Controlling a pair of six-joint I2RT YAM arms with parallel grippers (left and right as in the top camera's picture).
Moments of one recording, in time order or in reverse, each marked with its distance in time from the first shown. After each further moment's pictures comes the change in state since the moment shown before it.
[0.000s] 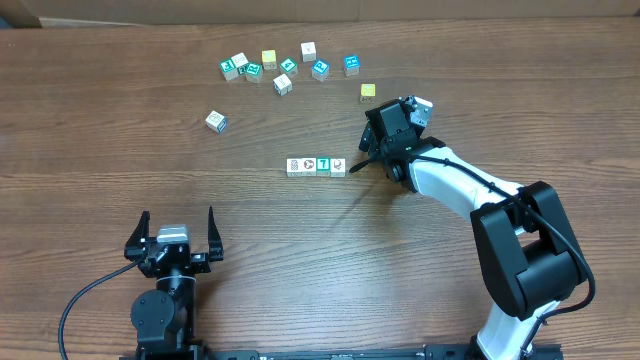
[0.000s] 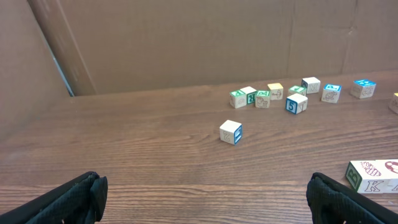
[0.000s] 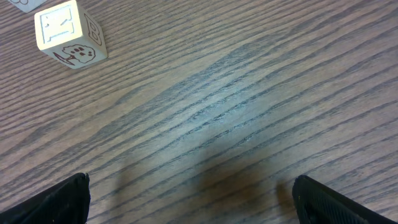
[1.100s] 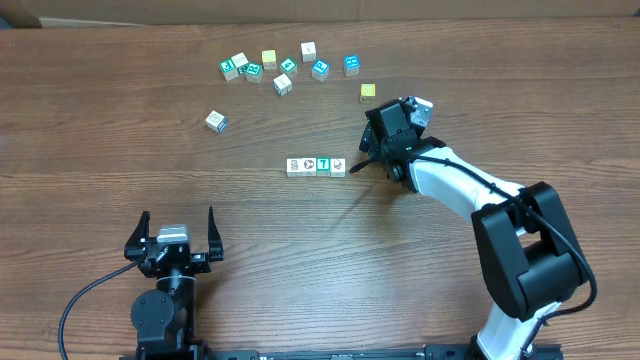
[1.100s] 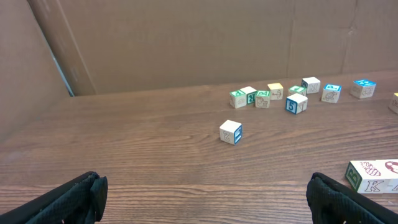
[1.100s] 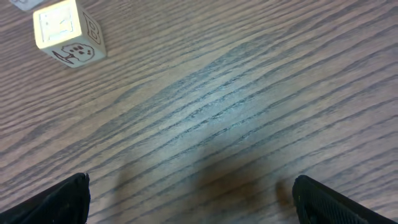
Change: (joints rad) left arm 0.000 0.000 0.000 0.000 0.000 0.000; right arm 0.000 -0.018 0.000 -0.012 0.000 0.000
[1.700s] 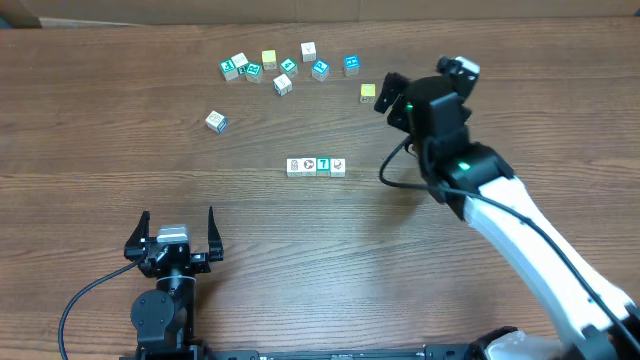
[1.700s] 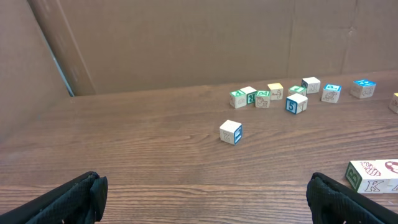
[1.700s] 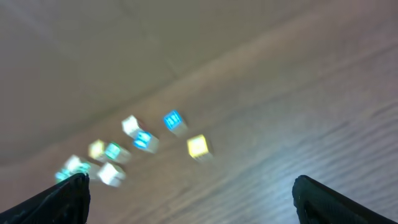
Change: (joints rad) left arm 0.000 0.000 0.000 0.000 0.000 0.000; right arm -0.003 -0.466 0.000 0.002 0.001 0.000
